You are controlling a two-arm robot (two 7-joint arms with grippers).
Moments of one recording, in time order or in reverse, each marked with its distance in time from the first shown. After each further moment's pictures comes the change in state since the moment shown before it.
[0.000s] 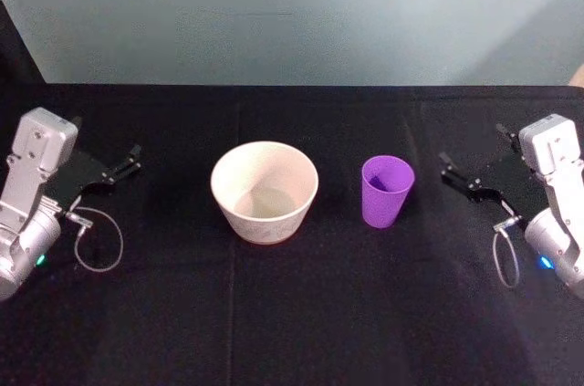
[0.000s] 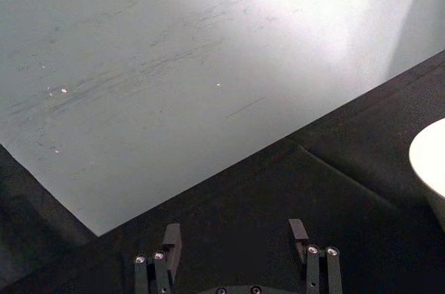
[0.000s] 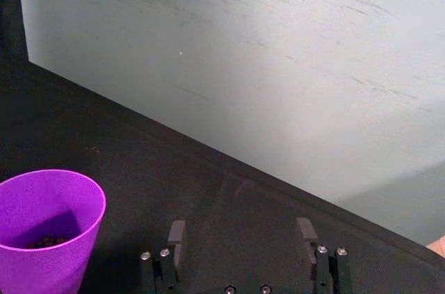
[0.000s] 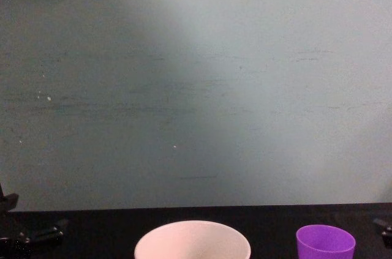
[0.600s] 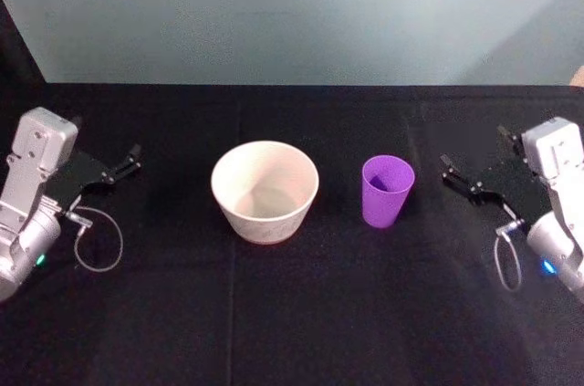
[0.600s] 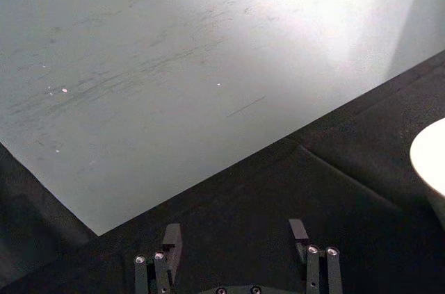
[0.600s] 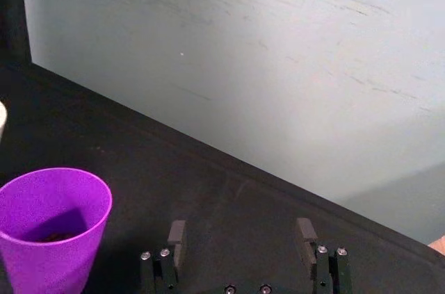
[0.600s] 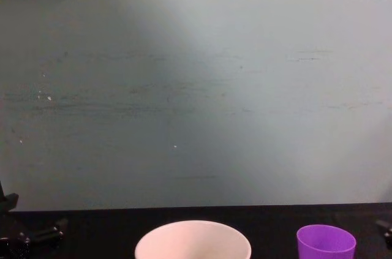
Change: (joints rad) left arm 0.000 0.000 0.000 0.000 0.000 0.000 0.000; right arm -0.022 0.004 0.013 -0.020 0.000 -0.001 0.001
